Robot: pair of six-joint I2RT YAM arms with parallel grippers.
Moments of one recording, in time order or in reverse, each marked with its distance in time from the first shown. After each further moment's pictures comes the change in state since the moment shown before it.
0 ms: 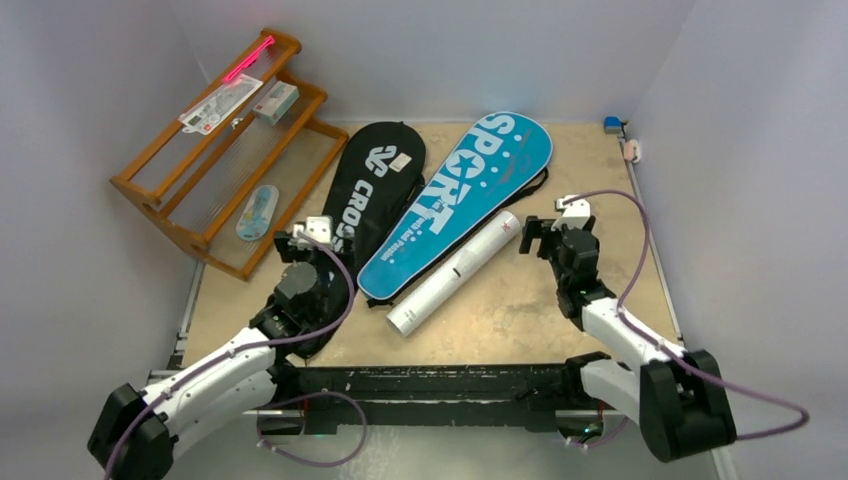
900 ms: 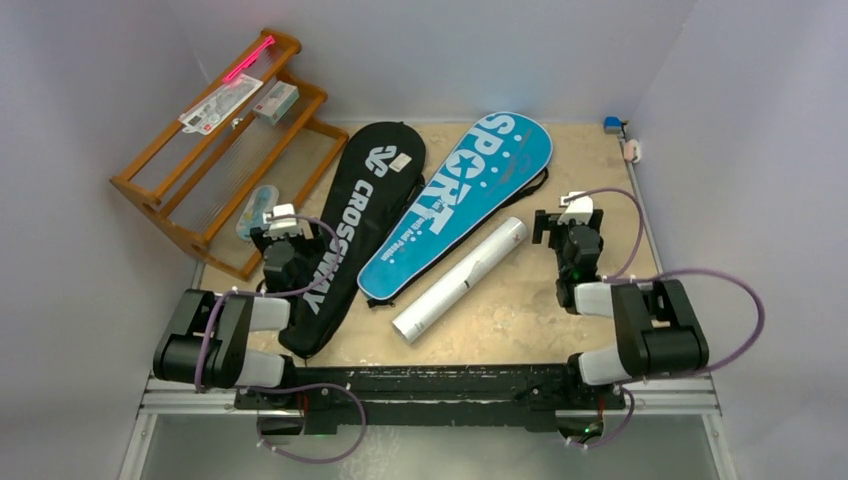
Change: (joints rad) left arm 0.609 0.649 -0.099 0.658 0.388 -0.119; right arm -0.139 0.396 -0.015 0.543 -0.003 -0.191
